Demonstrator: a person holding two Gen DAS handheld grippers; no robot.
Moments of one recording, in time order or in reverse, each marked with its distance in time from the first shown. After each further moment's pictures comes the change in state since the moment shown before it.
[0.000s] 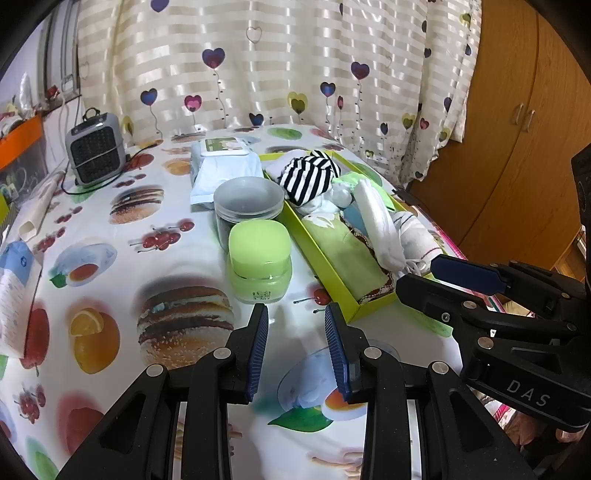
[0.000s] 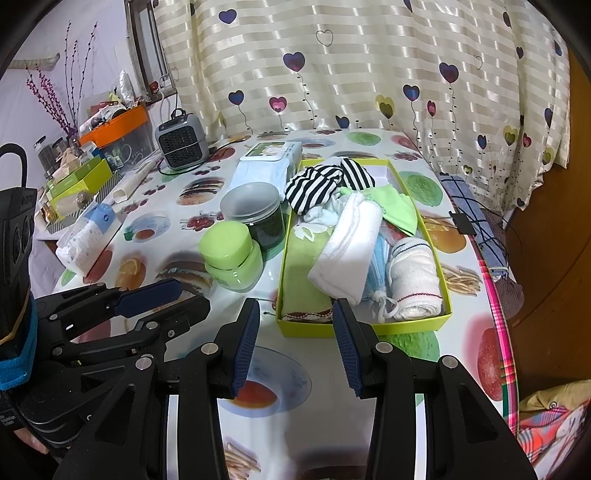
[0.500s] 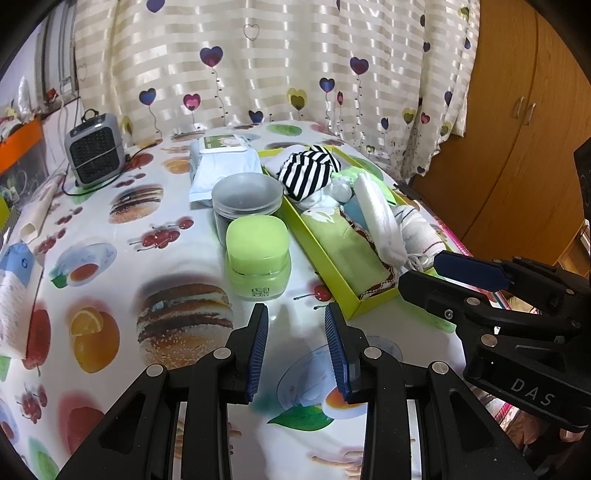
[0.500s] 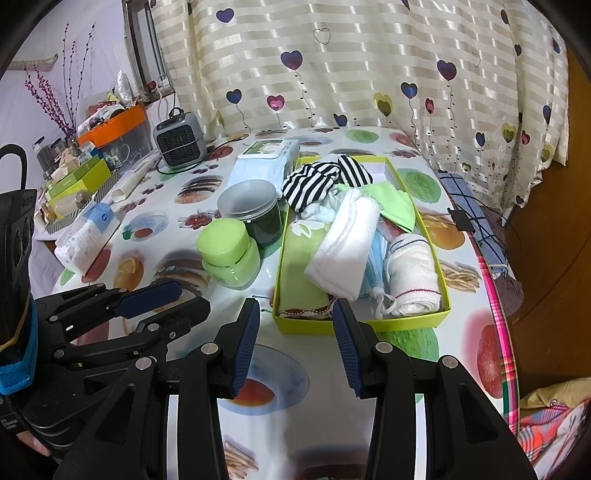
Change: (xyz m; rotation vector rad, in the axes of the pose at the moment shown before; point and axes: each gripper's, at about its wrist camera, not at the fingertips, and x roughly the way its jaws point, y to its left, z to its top) left arm 0.003 -0.001 -0.002 0.009 0.010 0.011; right arm 0.002 0.000 -0.002 0.001 0.002 -0.001
